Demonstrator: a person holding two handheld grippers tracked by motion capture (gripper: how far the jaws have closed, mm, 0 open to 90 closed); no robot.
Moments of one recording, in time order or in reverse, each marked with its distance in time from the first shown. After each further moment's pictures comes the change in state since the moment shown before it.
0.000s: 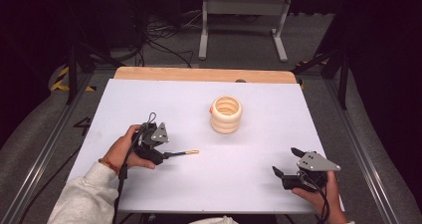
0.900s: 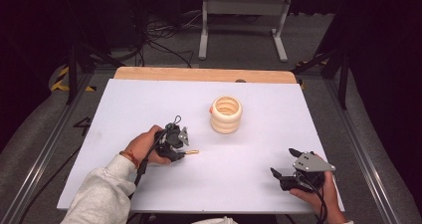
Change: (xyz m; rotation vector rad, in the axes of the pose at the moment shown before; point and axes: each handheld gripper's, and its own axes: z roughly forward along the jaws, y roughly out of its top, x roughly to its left) left arm -0.003 0.040 0.041 0.196 -0.143 0.084; right arm 0.004 0.000 0.005 0.033 -0.005 -0.044
